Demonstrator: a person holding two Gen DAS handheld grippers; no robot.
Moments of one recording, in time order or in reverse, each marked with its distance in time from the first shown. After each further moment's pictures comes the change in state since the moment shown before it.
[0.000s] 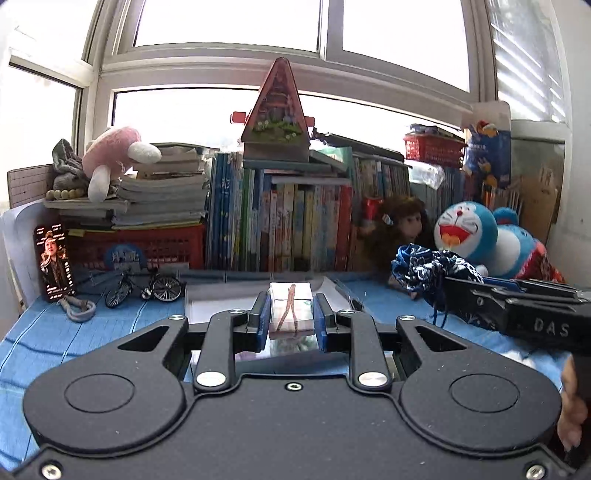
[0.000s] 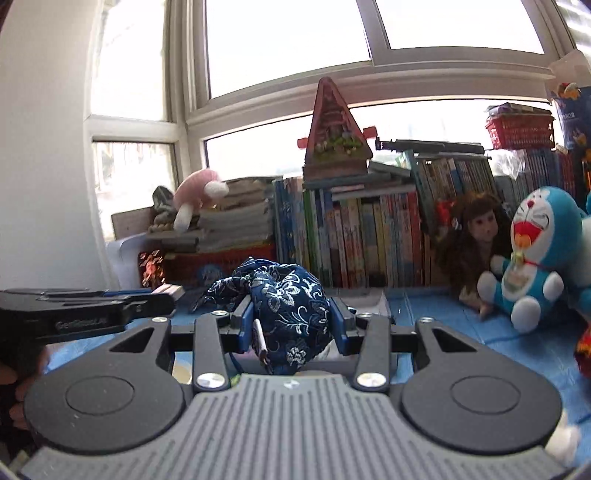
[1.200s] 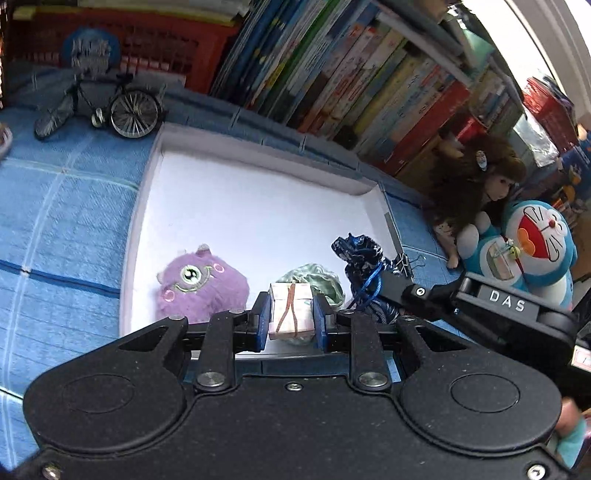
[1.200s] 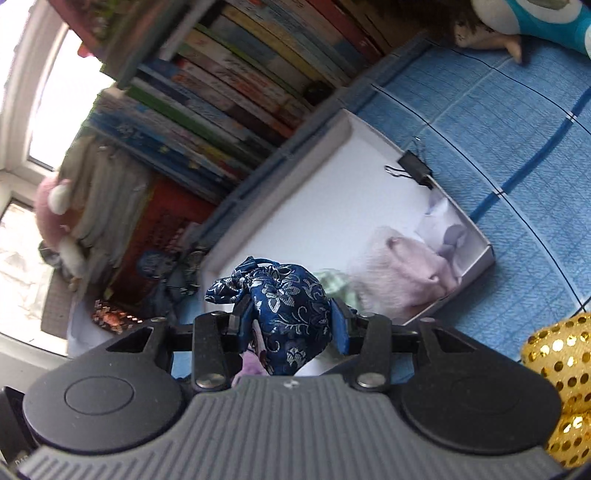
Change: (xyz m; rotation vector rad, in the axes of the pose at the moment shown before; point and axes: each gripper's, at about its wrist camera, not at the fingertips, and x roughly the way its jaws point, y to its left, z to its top) left arm 0.261 0.087 0.003 -0.474 0.643 -0.067; right arm 0.239 -0.080 -0.034 0.830 0.590 -0.088
